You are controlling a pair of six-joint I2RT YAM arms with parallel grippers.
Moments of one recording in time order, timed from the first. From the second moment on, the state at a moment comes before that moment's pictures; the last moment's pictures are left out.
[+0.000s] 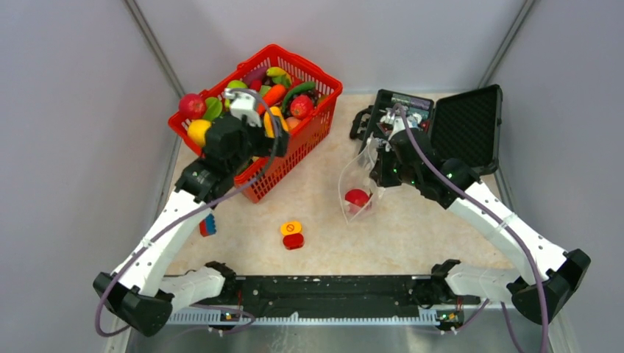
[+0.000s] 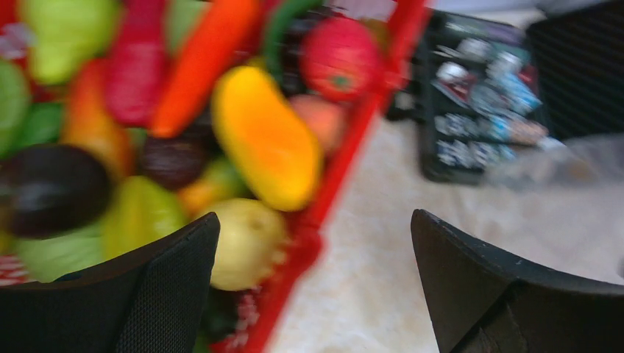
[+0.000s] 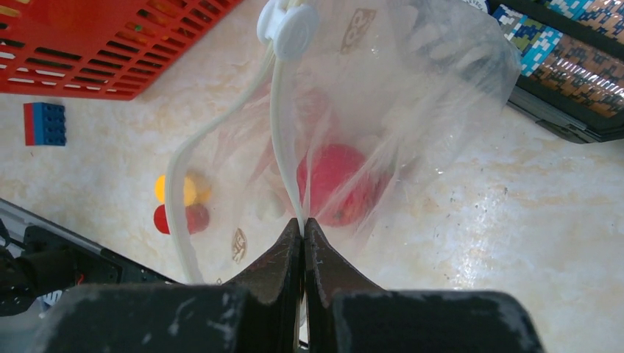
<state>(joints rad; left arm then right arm) -0.54 1.08 1.19 -0.38 -0.10 -0.23 0.68 1.13 1.19 -0.75 0.12 0.46</state>
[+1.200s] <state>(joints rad) -0.10 1.37 1.24 -0.30 -0.25 -0.22 0.68 1.09 1.13 -0.67 0.05 0.47</state>
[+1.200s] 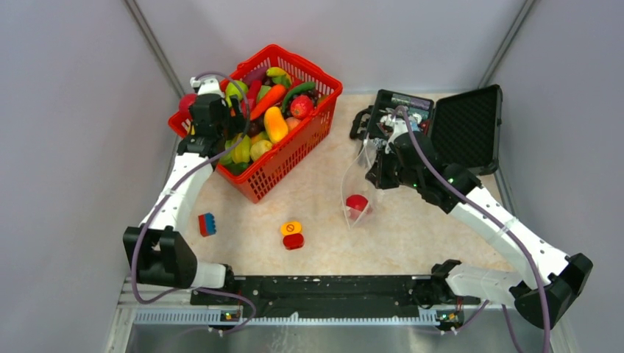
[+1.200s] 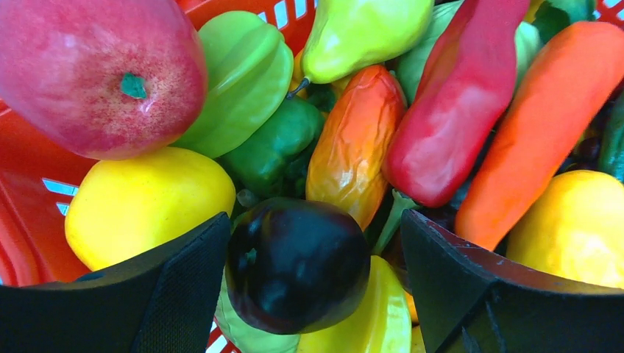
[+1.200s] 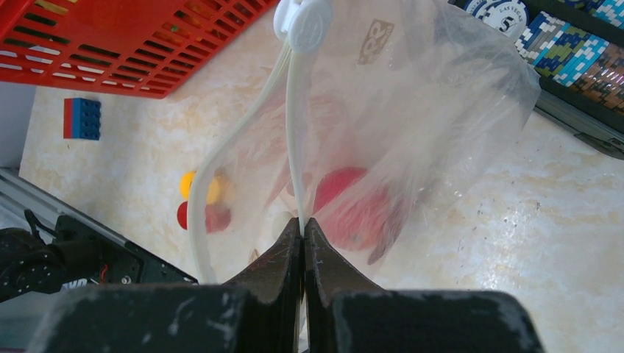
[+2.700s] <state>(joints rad) -0.42 1.09 1.07 -0.08 0.46 -0.41 0.68 1.09 1.10 -0.58 0.03 0.55</state>
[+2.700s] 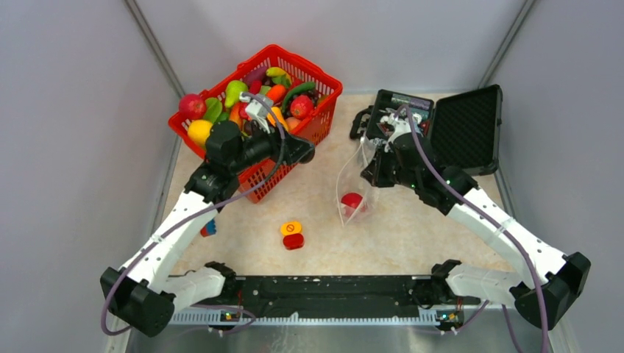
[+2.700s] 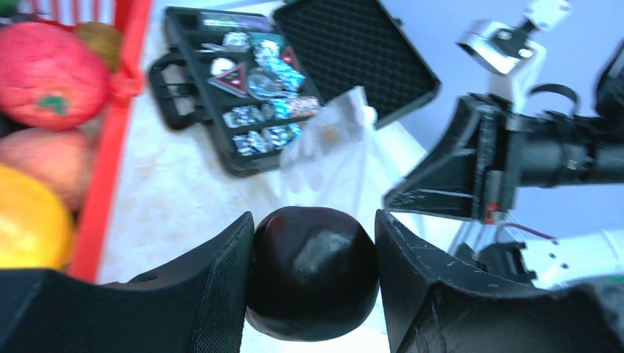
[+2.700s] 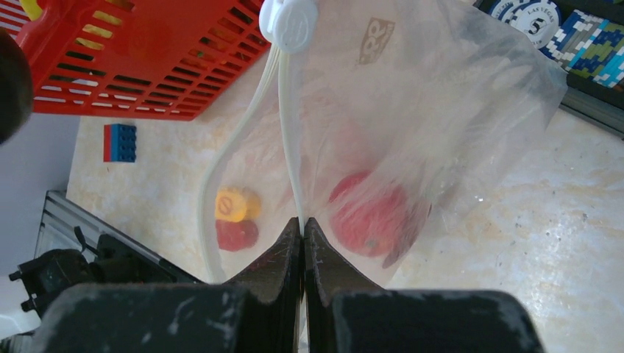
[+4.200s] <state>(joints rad) -0.82 1.39 1.09 -0.03 0.26 -0.29 0.68 1.01 0.98 -0.43 0.05 0.73</state>
